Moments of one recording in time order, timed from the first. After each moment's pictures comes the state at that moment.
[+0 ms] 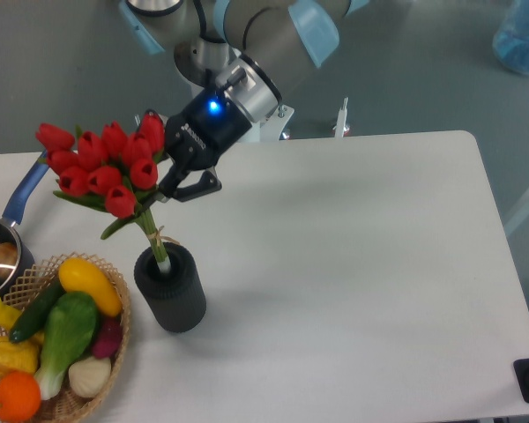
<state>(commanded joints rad) 2.54 -1.56 -1.91 -0.85 0.38 0.99</state>
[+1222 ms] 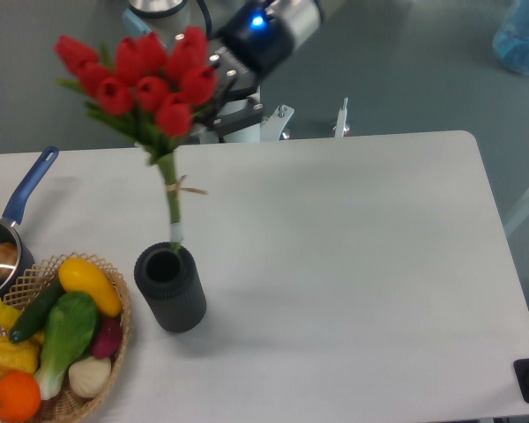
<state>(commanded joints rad) 2.79 -1.49 -1.84 -0.86 0.17 0.84</state>
